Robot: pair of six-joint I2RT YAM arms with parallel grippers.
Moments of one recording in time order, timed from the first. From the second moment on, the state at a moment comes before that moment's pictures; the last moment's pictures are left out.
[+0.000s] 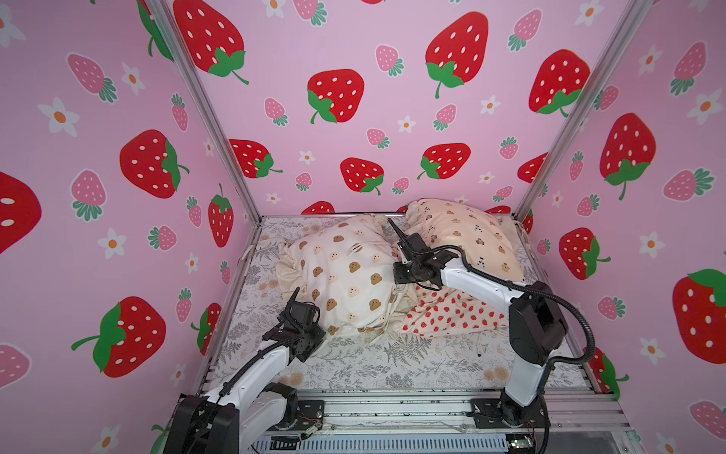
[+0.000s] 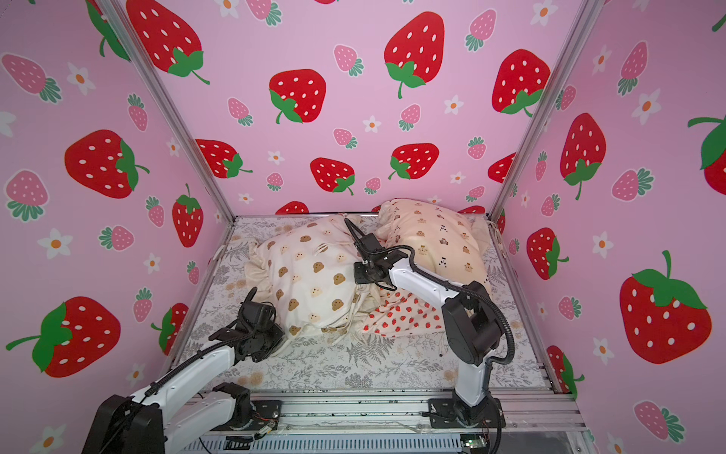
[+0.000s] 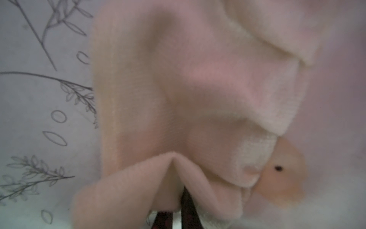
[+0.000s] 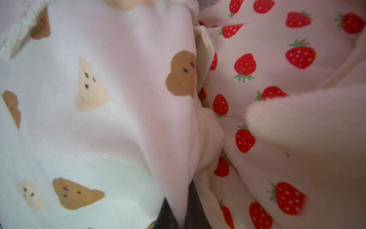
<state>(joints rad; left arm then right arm) -0.24 1.01 0.39 -0.51 0.00 -1.09 0.78 1.83 1.43 -0.55 0.04 0.47</state>
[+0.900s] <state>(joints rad) -0.27 0.74 0.58 -0.78 0.01 -1.04 1.03 1.62 1.28 -0.58 0.01 0.49</state>
